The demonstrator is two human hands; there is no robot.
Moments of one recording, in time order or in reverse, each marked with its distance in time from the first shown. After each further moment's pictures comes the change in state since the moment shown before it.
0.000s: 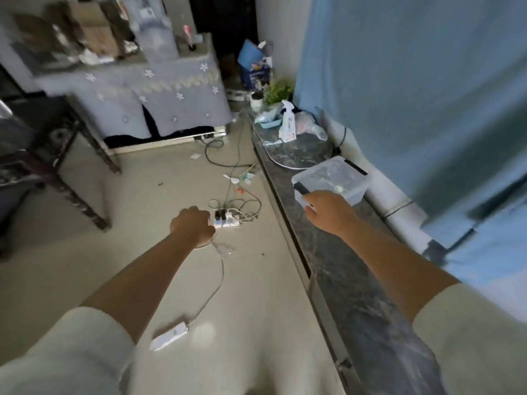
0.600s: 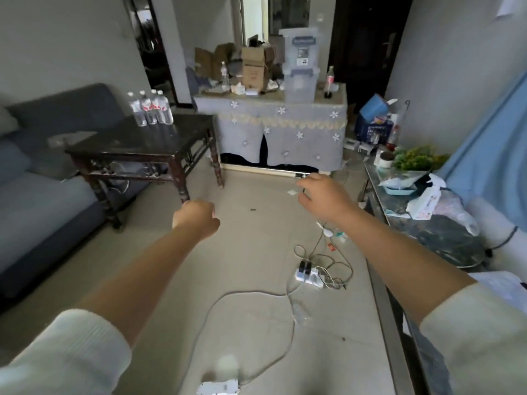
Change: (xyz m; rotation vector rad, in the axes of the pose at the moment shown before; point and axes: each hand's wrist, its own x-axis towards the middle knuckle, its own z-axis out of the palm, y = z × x) left_hand 0.097 -0.312 -0.085 -0.218 0.228 -0.426; right_hand 0.287 -0.318 -0.019 0.043 0.157 -0.463
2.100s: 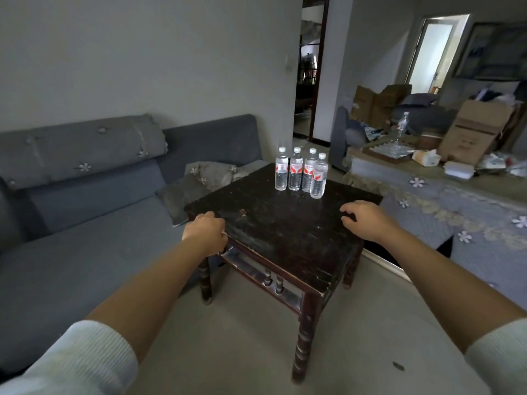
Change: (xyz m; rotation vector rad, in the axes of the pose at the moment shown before) left_hand 0.664 -0.466 -0.105 0.041 0.032 -0.394; right_hand 0.835 -0.300 0.250 0.044 -0.267 -0.311
